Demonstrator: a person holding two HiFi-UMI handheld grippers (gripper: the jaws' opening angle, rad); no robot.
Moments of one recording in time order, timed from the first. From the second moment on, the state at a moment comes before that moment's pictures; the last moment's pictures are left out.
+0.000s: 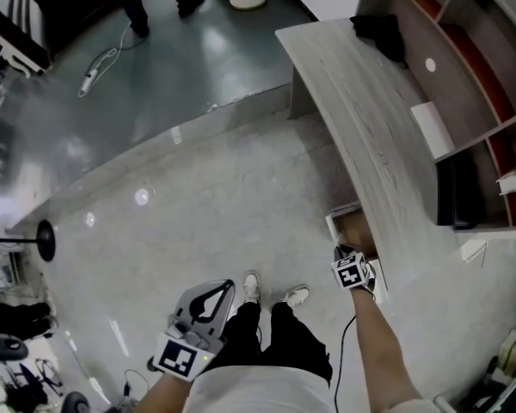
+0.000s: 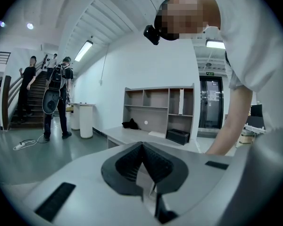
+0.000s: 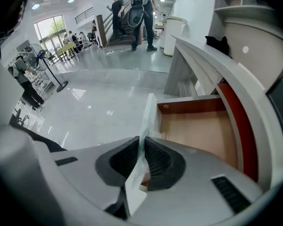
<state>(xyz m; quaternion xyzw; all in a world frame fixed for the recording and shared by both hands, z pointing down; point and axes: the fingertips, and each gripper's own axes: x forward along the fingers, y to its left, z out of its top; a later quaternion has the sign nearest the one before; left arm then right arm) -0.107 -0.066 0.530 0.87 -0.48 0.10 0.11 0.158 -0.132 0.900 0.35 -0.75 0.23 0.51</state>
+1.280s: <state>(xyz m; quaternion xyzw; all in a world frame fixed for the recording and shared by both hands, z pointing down) -0.091 -0.063 0.481 0.91 -0.40 0.03 0.06 0.177 -0.130 0.768 0.49 -0.74 0.24 0.38</state>
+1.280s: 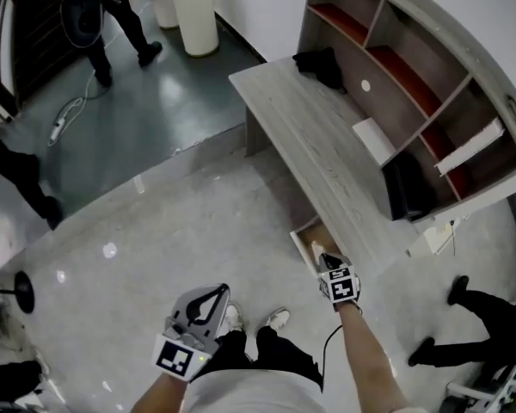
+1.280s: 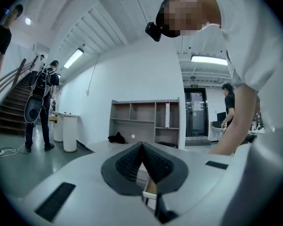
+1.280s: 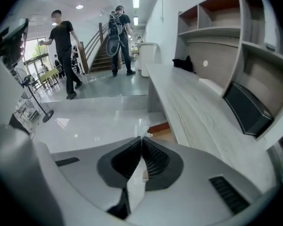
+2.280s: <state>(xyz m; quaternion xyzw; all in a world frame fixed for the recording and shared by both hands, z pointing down) -0.057 -0.070 0.397 0.94 -0.34 -0.03 -0.03 0.213 -0.115 0.510 0.60 -0.77 0.17 0.11</state>
